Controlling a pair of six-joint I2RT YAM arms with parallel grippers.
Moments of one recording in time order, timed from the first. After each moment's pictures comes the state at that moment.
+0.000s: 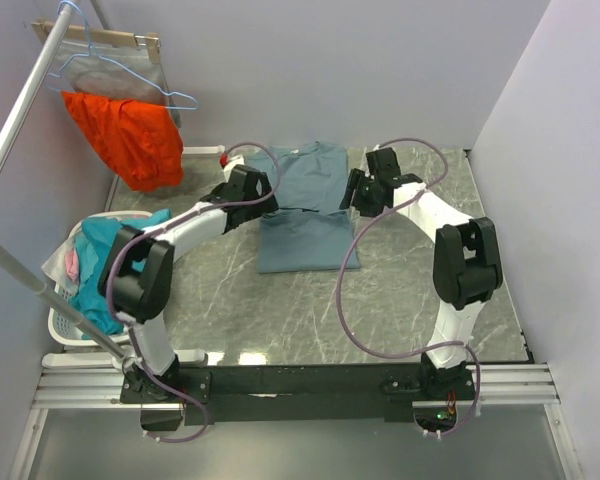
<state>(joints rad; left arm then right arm) -0.45 1.84 1.27 -0.18 -0.26 -0.67 0.27 1.89 1.42 -0.44 -0.09 0.52</state>
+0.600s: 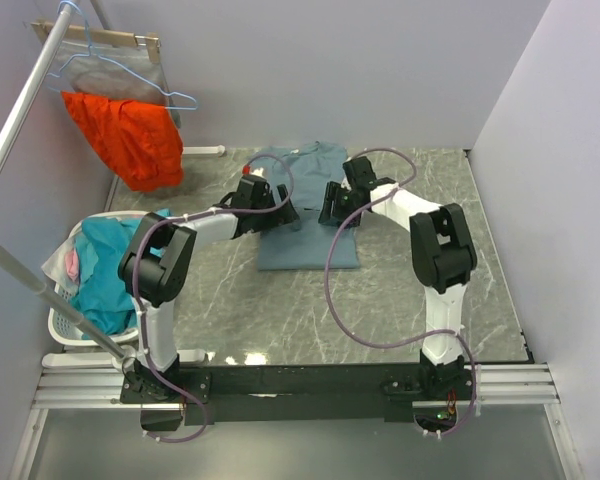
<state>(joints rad) -0.46 1.97 1.23 0.04 0.12 -0.66 0.34 2.05 1.49 -0.42 -0.21 0.50</state>
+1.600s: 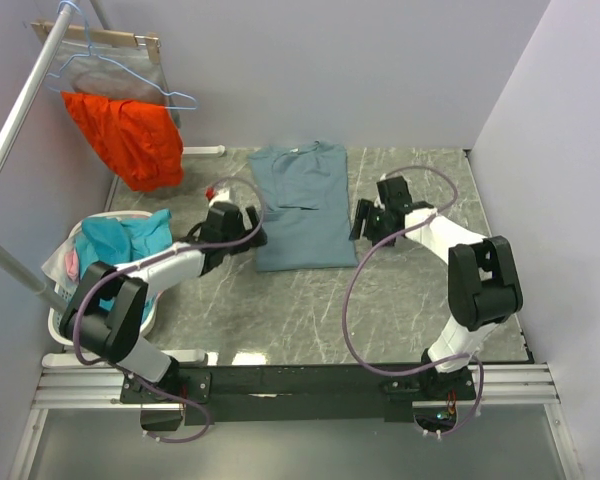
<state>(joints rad) -0.45 1.54 0.85 0.02 -0.14 -0.64 0.24 1.71 1.13 -0.40 -0.11 0.44</state>
